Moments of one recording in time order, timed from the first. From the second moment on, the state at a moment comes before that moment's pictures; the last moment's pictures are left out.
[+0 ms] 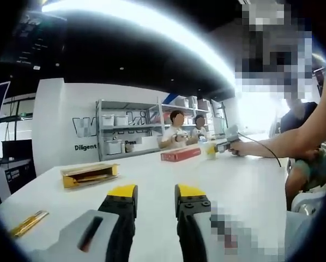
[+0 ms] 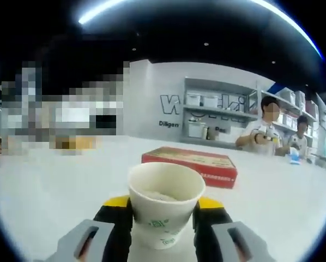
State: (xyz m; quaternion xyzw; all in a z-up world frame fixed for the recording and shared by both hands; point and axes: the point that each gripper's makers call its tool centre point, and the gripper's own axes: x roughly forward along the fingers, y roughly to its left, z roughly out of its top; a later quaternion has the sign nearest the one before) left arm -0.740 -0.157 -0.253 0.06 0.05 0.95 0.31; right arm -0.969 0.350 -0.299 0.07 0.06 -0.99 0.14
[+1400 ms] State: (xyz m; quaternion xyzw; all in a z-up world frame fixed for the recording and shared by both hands) left arm -0.737 -0.149 -0.253 0.06 0.04 0.94 0.33; right arm -0.784 0.229 -0.244 -0.01 0.01 -0.98 0.18
